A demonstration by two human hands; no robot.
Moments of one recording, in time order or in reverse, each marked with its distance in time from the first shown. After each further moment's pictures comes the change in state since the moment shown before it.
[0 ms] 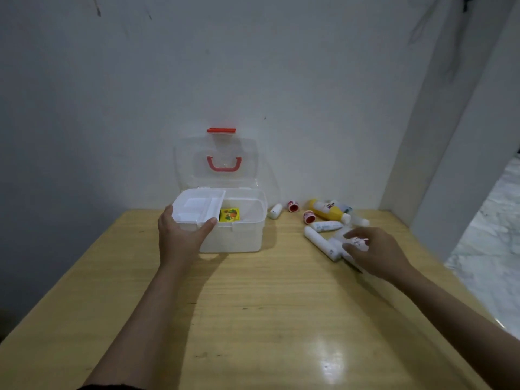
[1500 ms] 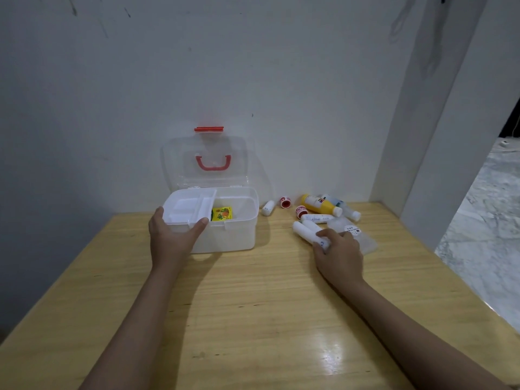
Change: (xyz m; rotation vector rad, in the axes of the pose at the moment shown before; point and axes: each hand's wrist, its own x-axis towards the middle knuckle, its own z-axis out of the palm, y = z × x) left_hand -0.003 0.002 -0.002 0.003 -0.012 0.004; right_hand -0.006 -0.017 0.076 -0.006 0.313 0.079
